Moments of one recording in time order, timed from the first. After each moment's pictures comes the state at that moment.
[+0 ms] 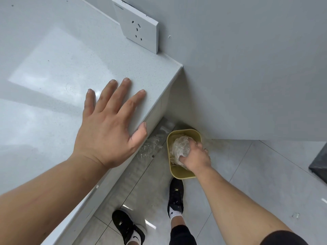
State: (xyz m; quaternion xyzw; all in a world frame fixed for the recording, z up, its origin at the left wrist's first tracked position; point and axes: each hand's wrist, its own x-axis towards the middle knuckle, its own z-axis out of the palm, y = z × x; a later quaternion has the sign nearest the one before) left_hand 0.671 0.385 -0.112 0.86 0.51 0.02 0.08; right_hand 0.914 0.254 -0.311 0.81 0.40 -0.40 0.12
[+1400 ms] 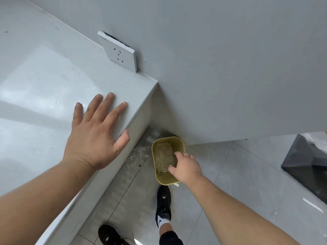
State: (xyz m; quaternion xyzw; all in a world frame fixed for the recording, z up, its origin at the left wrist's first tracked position) left_hand 0.672 0.385 -0.110 0.86 0.51 0.01 0.07; right_hand 0.932 0.229 -0.249 0.78 0.47 -0.38 0.13
